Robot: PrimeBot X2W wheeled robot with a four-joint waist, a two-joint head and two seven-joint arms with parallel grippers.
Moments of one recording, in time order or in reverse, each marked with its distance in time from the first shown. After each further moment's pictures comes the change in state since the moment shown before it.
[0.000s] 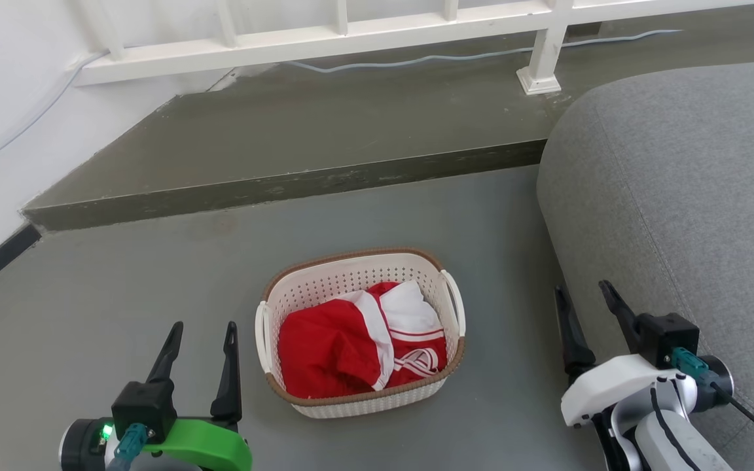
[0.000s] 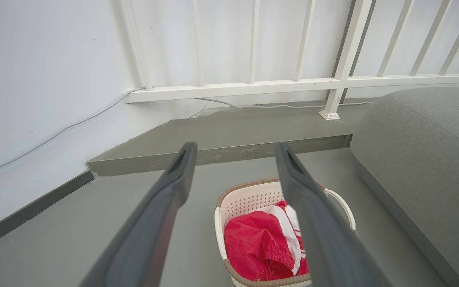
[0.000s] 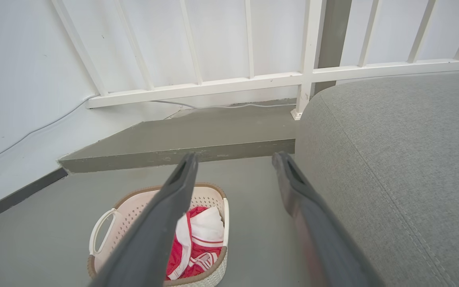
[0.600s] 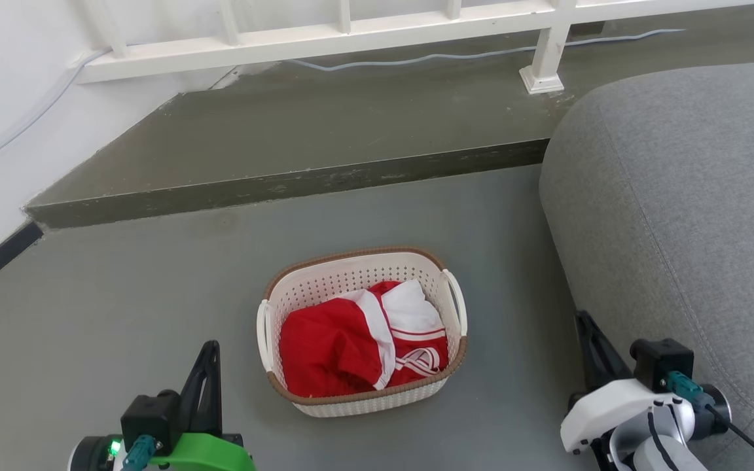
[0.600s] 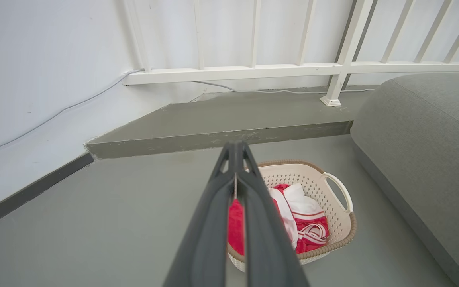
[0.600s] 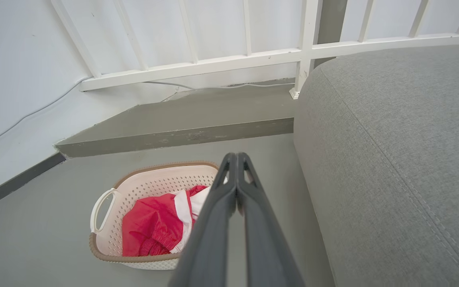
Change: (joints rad) left arm 0.021 -0.010 -0.007 0.028 -0.001 0.000 0.005; right arm 0.047 0.019 -0.012 0.023 -0.014 0.002 0.001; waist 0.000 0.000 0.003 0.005
